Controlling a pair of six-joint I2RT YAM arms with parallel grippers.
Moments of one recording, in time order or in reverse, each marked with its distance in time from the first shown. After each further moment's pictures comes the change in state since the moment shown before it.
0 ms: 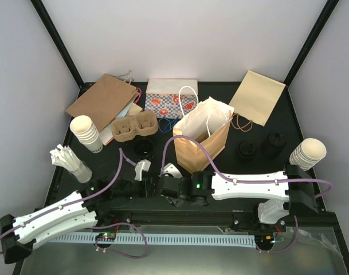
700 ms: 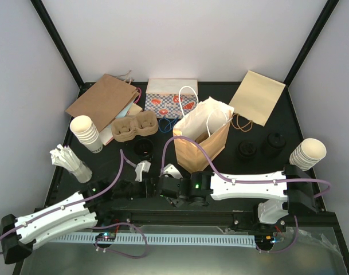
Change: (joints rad) left arm 0.002 -0.029 -0.047 0.030 -0.028 -0.026; right arm 0.000 0.014 0.000 -0.005 0.000 0.000
